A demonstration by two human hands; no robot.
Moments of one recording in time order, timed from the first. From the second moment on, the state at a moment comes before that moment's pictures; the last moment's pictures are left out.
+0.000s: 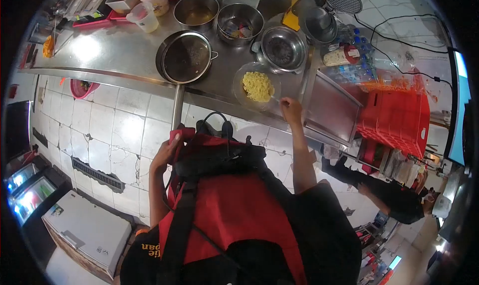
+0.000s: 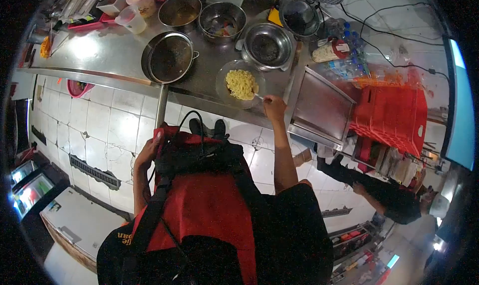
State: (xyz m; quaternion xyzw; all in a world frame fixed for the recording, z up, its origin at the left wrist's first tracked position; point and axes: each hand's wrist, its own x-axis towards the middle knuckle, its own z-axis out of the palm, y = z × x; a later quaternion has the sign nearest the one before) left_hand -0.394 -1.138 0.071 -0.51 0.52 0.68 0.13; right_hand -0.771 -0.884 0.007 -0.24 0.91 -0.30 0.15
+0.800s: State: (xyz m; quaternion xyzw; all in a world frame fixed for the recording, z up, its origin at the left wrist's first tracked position) left_hand -0.356 -1.076 -0.009 -0.53 0.67 0.50 0.14; right_hand -0.802 -0.907 0.060 -0.28 0.93 -0.22 0.13
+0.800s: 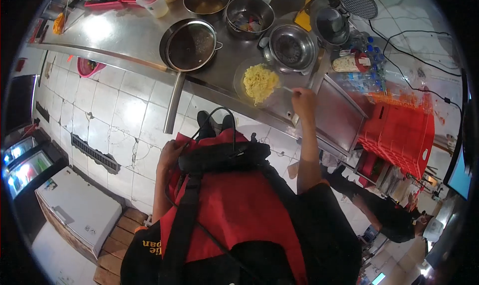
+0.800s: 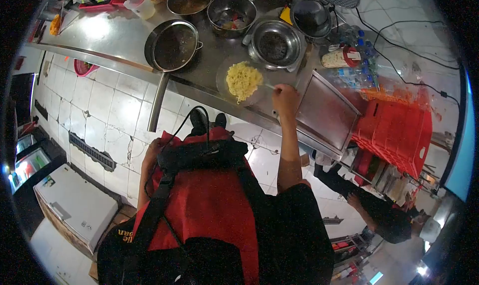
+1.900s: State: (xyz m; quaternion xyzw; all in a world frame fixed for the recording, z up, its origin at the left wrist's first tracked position) left_hand -0.226 -0.970 -0.101 -0.64 0.53 0.56 0.02; right_hand -0.778 -0.910 0.030 -0.37 0.92 -0.15 0.05
